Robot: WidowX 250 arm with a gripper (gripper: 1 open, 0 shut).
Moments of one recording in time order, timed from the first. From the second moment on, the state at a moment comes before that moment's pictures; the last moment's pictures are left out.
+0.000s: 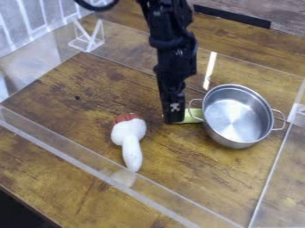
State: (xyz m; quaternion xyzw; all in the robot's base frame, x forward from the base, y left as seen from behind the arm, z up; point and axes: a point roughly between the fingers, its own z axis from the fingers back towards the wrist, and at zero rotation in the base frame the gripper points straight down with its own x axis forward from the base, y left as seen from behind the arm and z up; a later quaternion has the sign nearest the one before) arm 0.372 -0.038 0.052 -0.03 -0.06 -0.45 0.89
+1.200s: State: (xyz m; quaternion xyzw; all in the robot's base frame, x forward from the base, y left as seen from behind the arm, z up) arm 0.395 -0.045 0.041 -0.05 -0.07 -0.42 0.90
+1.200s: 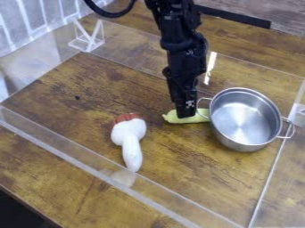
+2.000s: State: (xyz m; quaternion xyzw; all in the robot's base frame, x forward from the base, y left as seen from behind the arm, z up) arm 0.392 -0.048 0.056 -0.03 -0.05 -0.51 0.86
